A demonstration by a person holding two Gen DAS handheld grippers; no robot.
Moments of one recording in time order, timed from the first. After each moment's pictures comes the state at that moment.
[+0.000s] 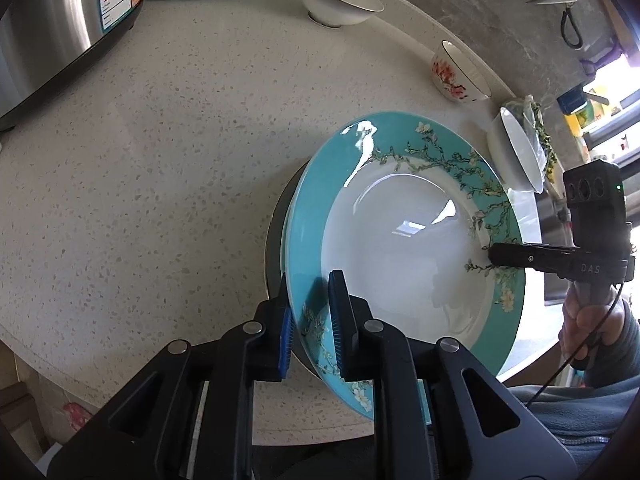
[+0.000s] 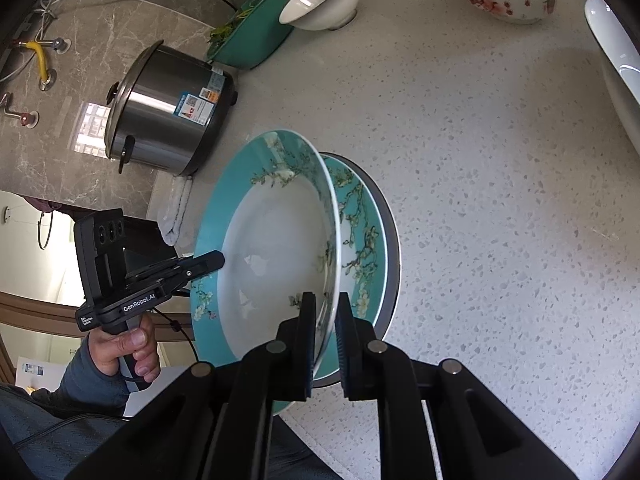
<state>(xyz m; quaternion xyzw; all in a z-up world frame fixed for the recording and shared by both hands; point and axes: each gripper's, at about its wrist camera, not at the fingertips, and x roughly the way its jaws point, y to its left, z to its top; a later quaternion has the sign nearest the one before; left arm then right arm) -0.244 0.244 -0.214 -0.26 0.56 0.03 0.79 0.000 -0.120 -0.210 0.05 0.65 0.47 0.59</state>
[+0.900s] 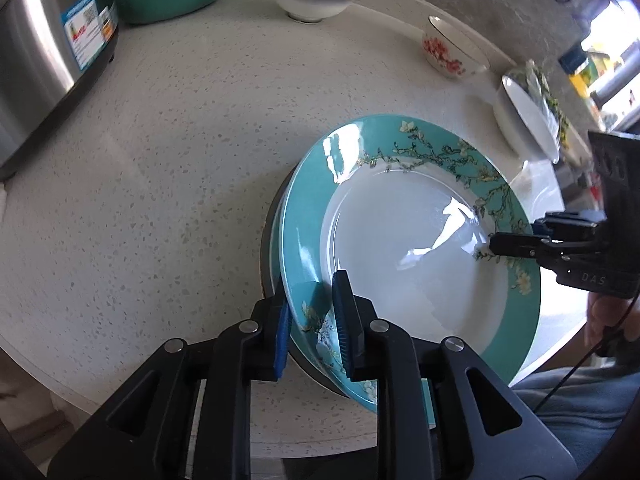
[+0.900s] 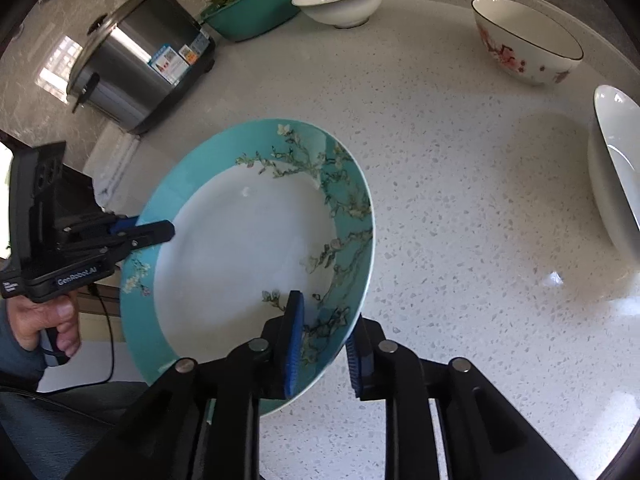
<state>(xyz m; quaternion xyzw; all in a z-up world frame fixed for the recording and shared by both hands) -0.224 0.216 -0.218 -0.17 0.57 0.04 0.80 -0.030 -0.094 -0.208 -0.12 0.59 0.43 0.67</state>
